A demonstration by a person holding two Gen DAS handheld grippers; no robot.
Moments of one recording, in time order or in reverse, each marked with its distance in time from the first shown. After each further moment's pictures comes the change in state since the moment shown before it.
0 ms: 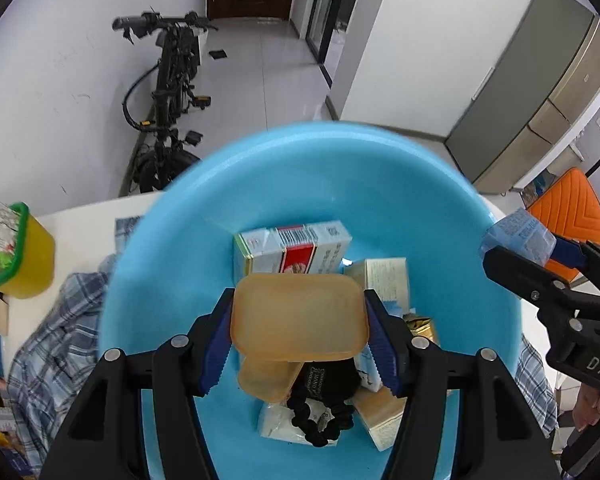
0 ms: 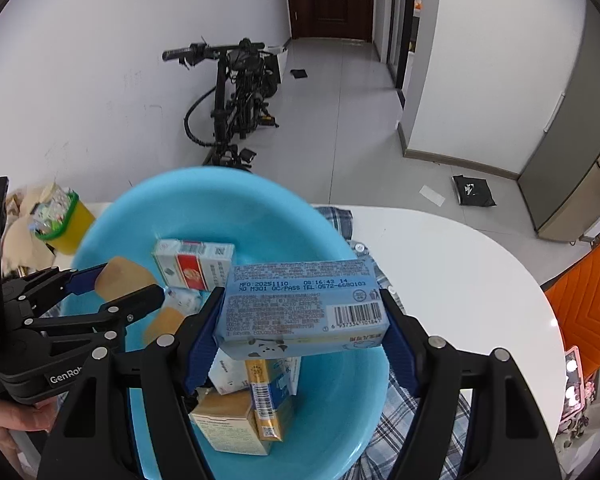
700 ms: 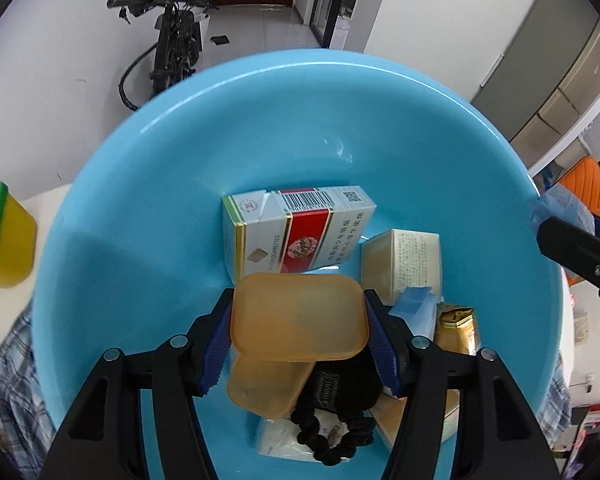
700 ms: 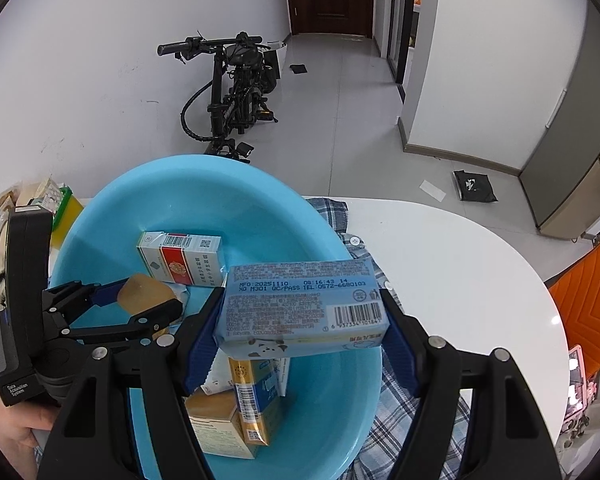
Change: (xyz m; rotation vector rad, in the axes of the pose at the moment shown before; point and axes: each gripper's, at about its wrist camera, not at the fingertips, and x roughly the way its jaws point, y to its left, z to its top) left arm 0.044 -0.001 -0.011 0.014 0.039 0.033; right arm 0.006 -0.011 -0.005 0.012 0.008 0.006
